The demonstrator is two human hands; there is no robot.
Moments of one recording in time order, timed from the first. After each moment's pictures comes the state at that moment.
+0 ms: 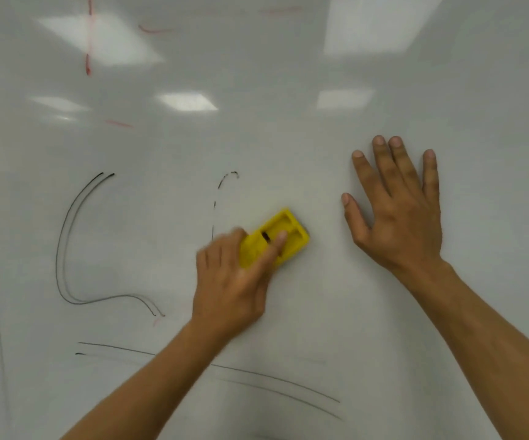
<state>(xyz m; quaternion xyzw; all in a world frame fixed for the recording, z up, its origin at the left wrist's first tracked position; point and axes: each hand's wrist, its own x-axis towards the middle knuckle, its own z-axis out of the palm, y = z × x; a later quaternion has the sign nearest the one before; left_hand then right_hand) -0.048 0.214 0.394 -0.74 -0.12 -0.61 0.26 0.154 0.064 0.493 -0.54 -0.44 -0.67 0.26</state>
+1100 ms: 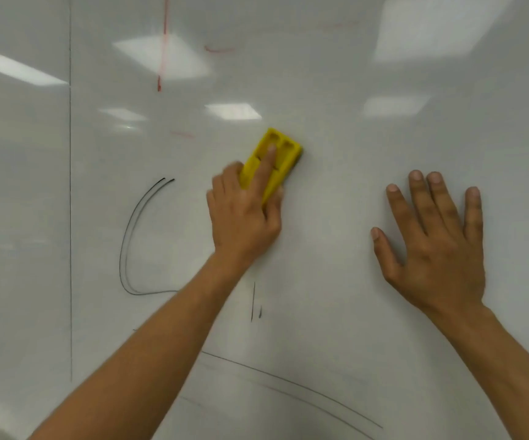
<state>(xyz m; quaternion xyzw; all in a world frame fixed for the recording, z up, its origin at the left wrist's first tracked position) -0.074 0.238 0.493 -0.66 -0.25 -0.69 0.18 0.142 0.082 0.465 -0.53 -0.45 -0.67 0.27</state>
